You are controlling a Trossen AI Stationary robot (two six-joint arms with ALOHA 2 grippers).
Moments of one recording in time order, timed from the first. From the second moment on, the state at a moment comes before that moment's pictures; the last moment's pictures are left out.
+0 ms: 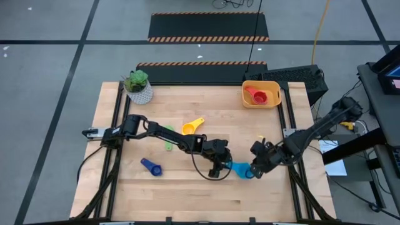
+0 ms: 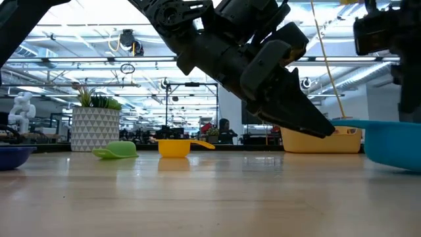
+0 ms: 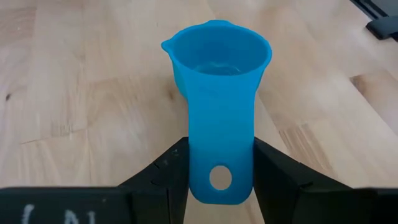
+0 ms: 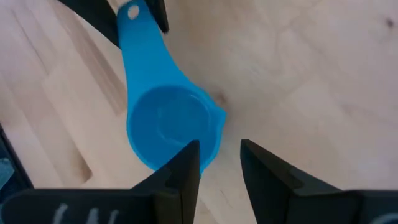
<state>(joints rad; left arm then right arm) -0.13 2.23 1.50 0.10 0.21 0.08 0.56 1.13 0.66 -0.68 0.15 1.25</state>
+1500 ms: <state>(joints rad) -0.17 1.93 1.48 -0.53 -0.20 0.08 0.37 1.20 0.68 -0.67 0.21 1.01</state>
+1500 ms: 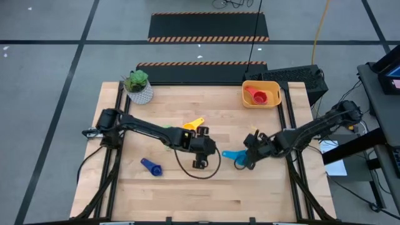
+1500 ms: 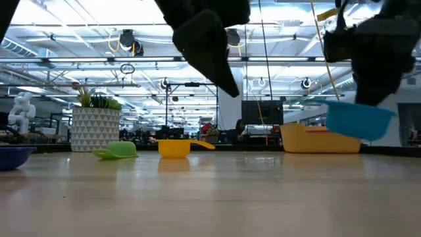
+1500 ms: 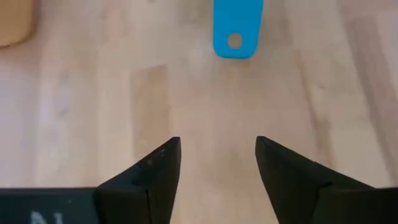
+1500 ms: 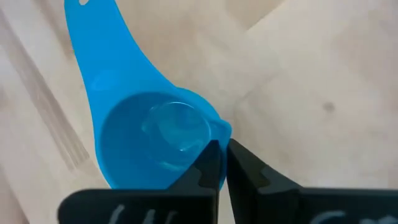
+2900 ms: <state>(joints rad) -0.13 1.76 1.02 -0.11 -0.21 0.08 -0.84 1.06 0.83 -0.78 0.28 0.38</state>
